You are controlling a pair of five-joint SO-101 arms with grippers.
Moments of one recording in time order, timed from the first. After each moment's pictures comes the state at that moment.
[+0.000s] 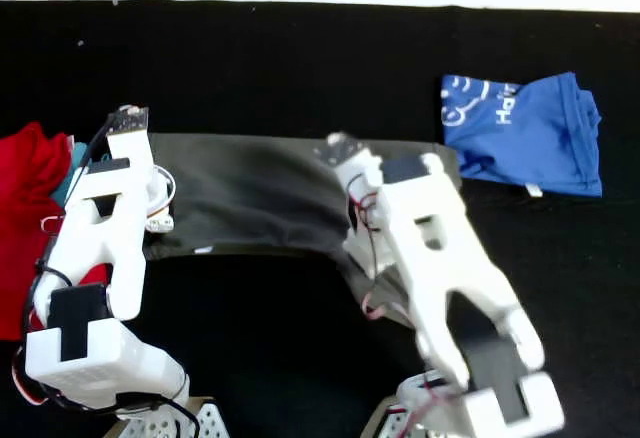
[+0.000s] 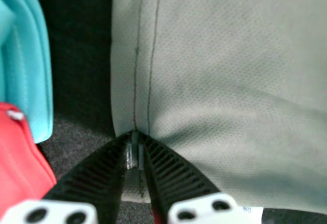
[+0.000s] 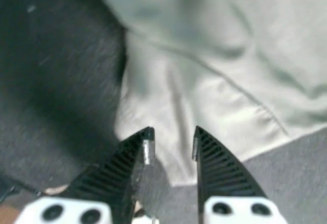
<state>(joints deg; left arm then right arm) -19.3 6.7 32.6 46.4 -27.4 -23.5 -11.8 26.3 83.8 23.0</state>
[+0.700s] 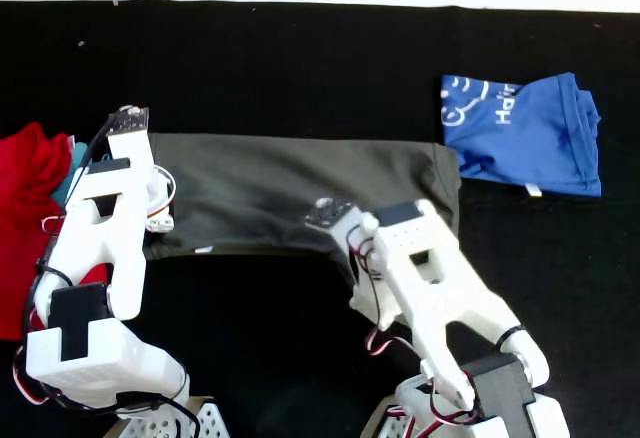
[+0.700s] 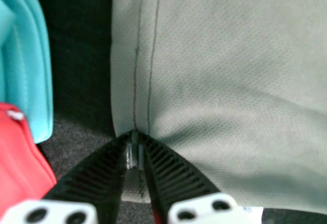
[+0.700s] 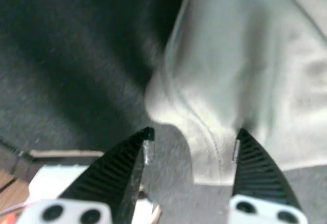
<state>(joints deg) -19.3 6.7 32.6 46.4 -27.4 -24.3 -14.2 47.8 73.3 31.5</state>
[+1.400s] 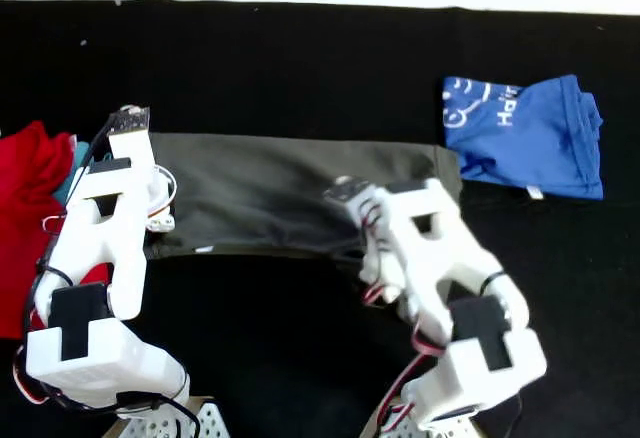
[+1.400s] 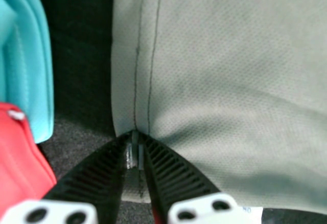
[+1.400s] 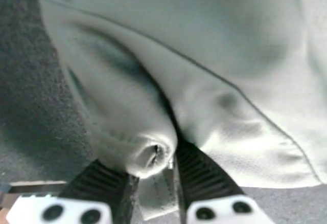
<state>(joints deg) -19.3 6.7 32.6 46.4 -27.4 -18.7 10.0 33.1 70.5 31.6</state>
